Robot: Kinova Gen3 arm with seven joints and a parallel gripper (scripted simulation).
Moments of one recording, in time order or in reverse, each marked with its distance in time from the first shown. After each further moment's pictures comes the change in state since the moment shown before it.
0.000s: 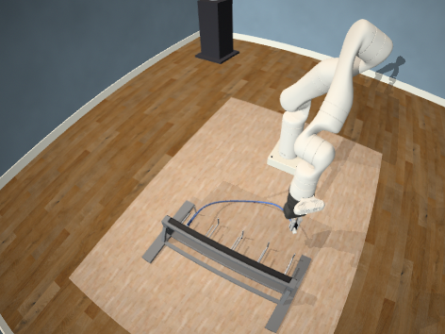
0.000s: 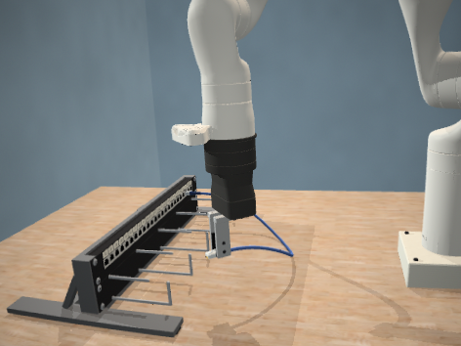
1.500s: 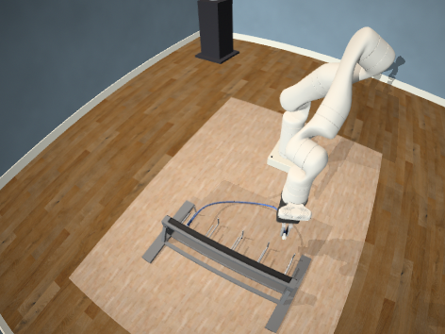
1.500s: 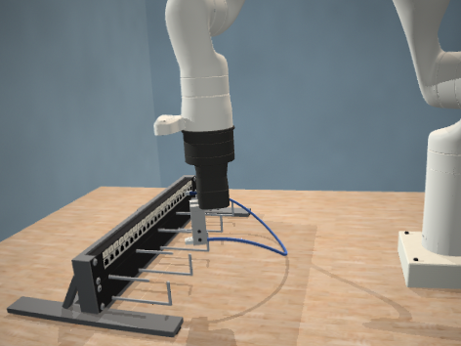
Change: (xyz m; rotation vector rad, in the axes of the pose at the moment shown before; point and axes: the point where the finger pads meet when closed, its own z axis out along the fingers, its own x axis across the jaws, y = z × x) arm 0.039 -0.018 -0.010 0.000 0.000 0.317
